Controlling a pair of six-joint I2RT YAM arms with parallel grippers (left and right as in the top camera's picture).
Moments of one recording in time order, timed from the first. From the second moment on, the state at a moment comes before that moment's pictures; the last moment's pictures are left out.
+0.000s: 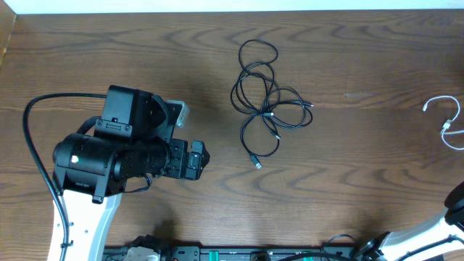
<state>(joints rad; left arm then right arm) -0.23 1.16 1.46 -1.49 0.32 -0.07 -0.77 1.91 1.78 -0.93 -0.17 0.31</state>
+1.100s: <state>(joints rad) -0.23 1.19 1.46 -1.49 0.32 -0.07 -0.64 1.91 1.32 -0.74 -0.05 0.68</state>
